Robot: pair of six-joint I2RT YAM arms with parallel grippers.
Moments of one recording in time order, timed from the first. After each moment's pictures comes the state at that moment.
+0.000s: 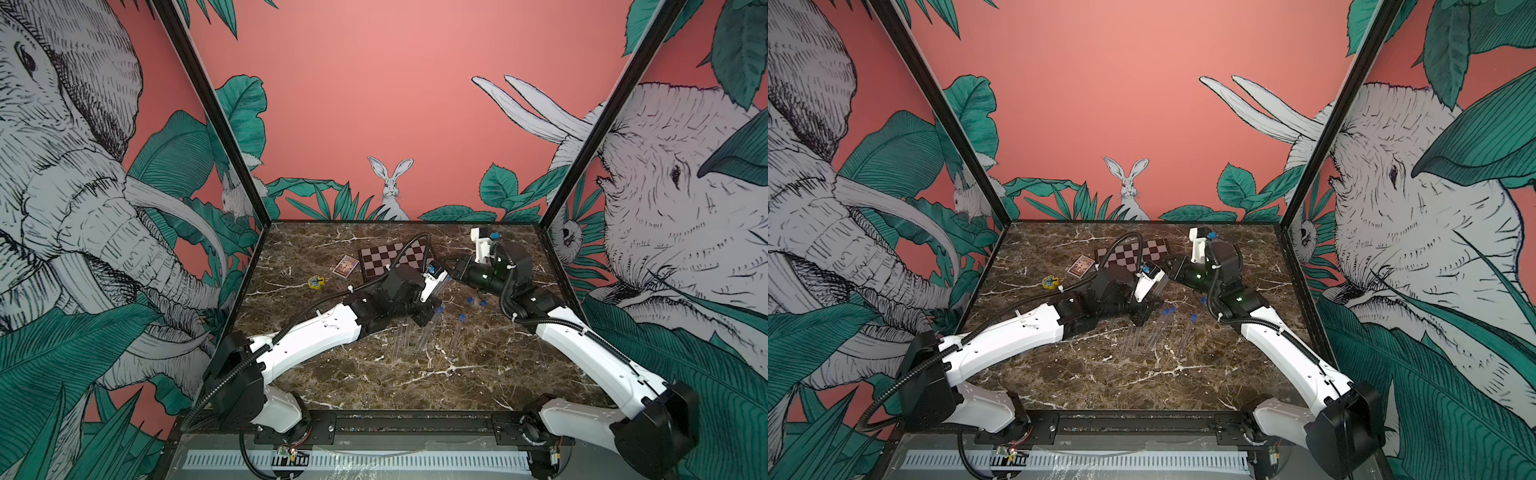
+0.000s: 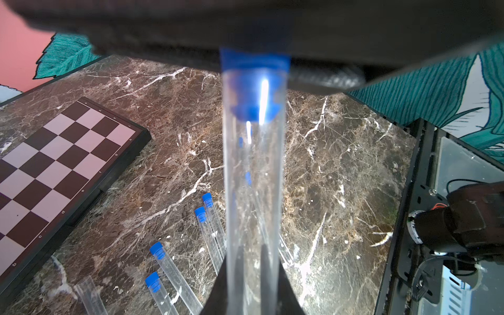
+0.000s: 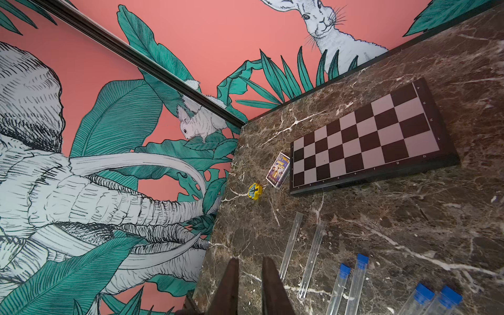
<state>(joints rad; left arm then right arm) -0.97 1.44 1.13 -0.26 0.10 -0.10 0.50 1.19 0.99 -0.09 -0.35 0.85</state>
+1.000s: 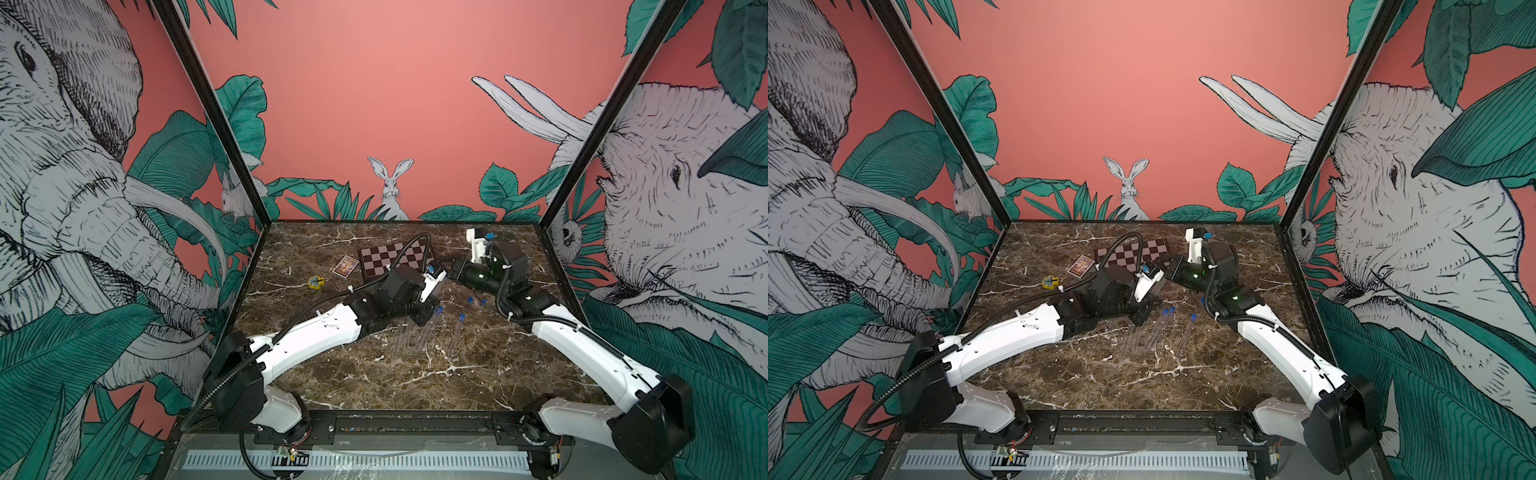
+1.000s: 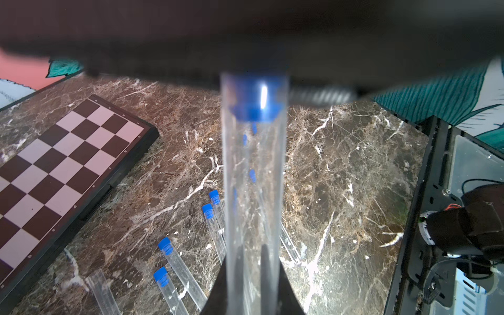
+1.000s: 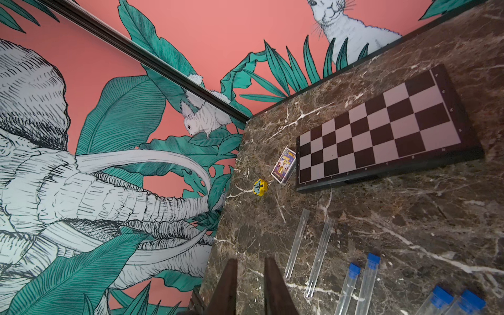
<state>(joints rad) -0.97 1.44 1.13 -0.27 0.08 -0.09 0.52 1.22 0.98 -0.05 -0.38 0.87</state>
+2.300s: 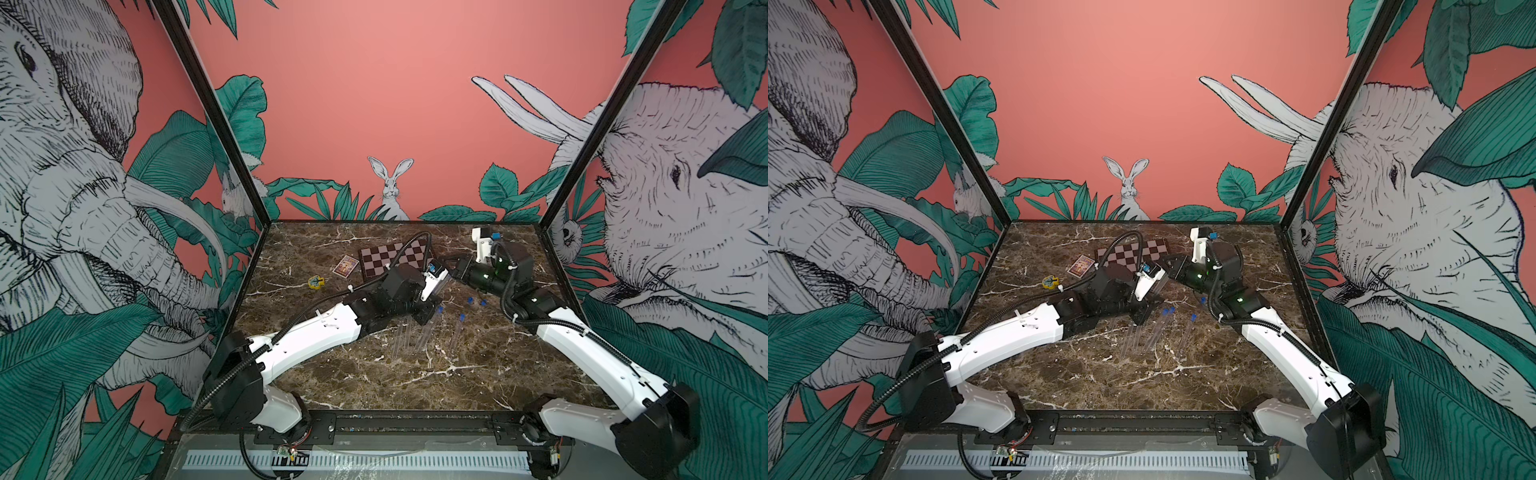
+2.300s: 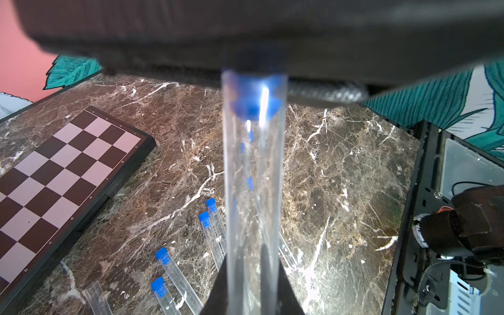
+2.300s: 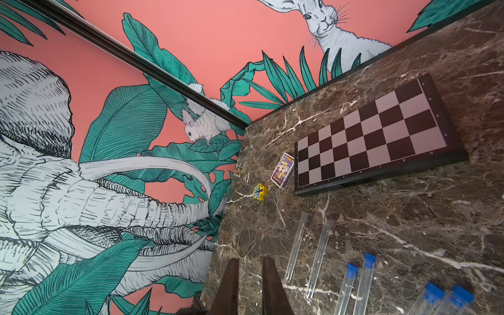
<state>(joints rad) -0.97 1.44 1.14 -0.25 0.09 -0.08 0.50 1.18 0.99 -0.08 -0.35 0.88</state>
